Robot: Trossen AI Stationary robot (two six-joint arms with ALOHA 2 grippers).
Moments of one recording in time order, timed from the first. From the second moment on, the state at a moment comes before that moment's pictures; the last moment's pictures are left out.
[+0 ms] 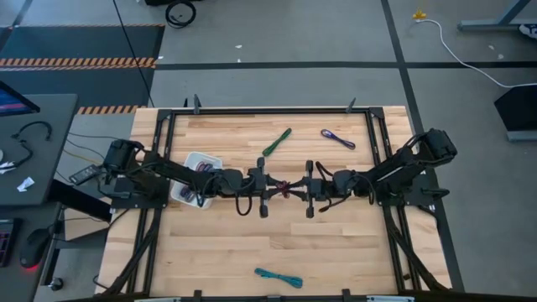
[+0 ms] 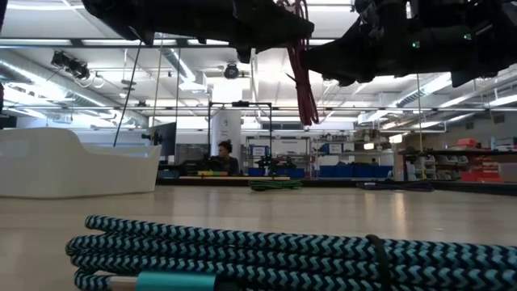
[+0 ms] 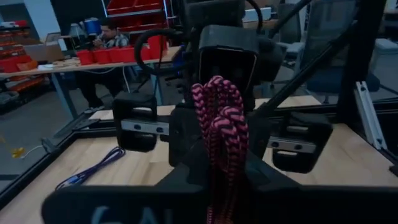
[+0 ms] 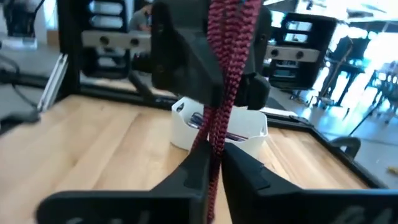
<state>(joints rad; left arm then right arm) -0.15 1.69 0.87 0.78 -0.25 0.08 0.21 1.55 0.44 1.10 0.24 -0.19</state>
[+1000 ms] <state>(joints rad) 0.00 1.39 1.03 -1.41 -0.48 -1.07 0.20 1.52 0.44 0.94 0.54 -0.26</state>
